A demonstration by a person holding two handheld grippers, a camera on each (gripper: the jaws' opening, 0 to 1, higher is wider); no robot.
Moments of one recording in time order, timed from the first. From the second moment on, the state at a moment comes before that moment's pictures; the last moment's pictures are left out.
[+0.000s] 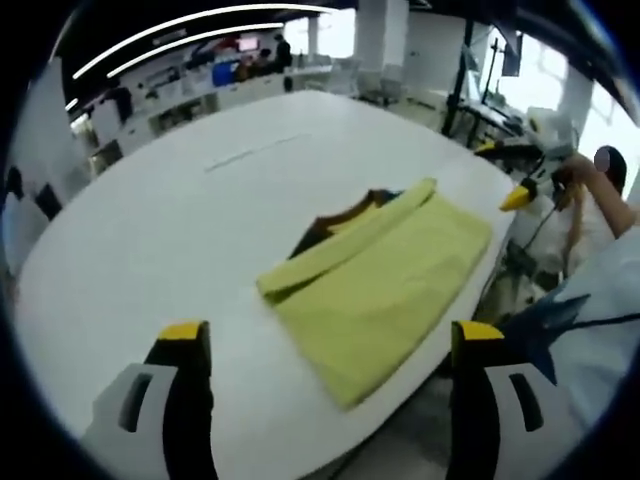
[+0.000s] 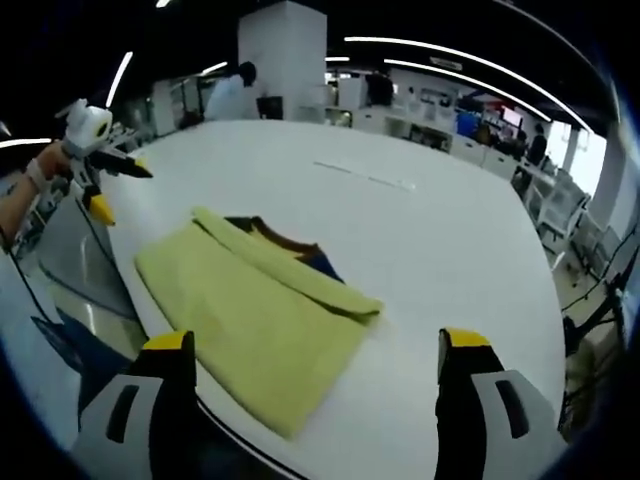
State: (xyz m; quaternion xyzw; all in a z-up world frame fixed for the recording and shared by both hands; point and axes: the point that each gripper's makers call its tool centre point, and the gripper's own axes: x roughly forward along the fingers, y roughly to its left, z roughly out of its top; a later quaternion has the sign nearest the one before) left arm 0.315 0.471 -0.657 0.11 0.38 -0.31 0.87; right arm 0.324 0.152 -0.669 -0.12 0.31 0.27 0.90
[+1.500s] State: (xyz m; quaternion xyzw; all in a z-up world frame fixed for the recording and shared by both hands) left arm 0.276 0.471 -0.715 0.03 0.45 -0.32 0.83; right arm 0.288 0.145 -0.731 -0.04 0.37 0.25 0.89
